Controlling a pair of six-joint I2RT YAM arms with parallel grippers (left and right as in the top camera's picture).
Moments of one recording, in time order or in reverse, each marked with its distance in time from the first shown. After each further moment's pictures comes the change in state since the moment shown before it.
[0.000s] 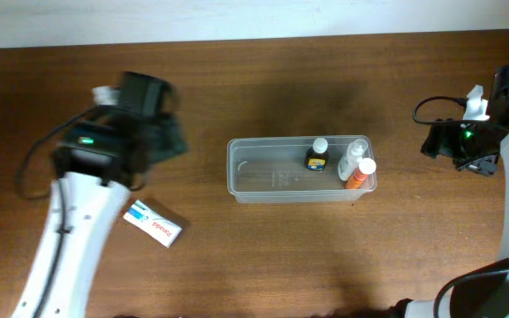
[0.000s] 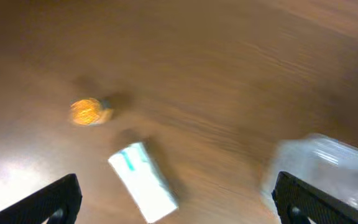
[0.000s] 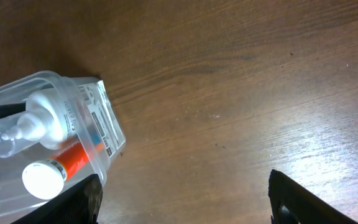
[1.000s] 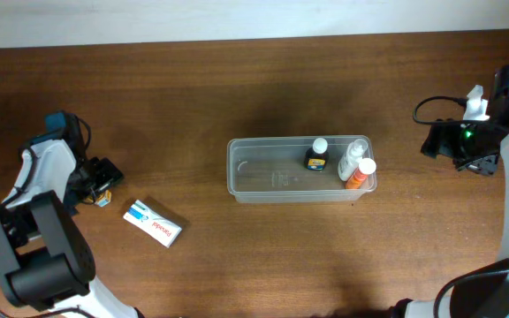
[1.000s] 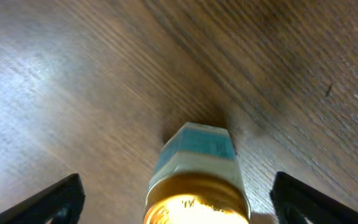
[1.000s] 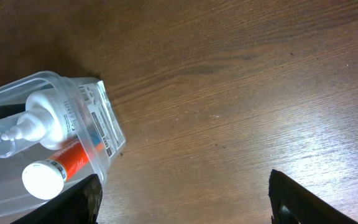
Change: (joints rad) left arm 0.541 0.453 -0.311 0.346 0.153 0.180; right arm 0.000 0.000 0.000 0.000 0.000 0.000
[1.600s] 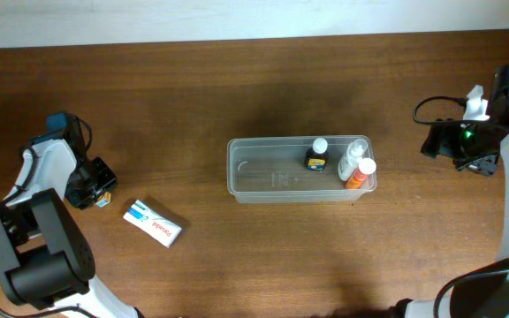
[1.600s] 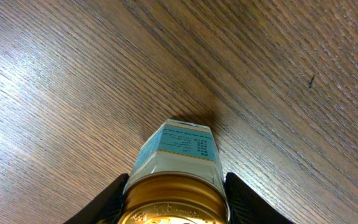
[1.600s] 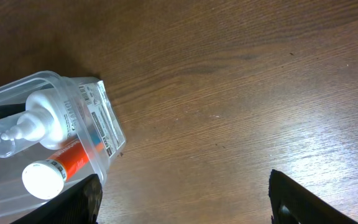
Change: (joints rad) left arm 0.000 0.011 0.000 0.006 0.050 0.018; right arm 0.000 0.000 0.000 0.000 0.000 0.000
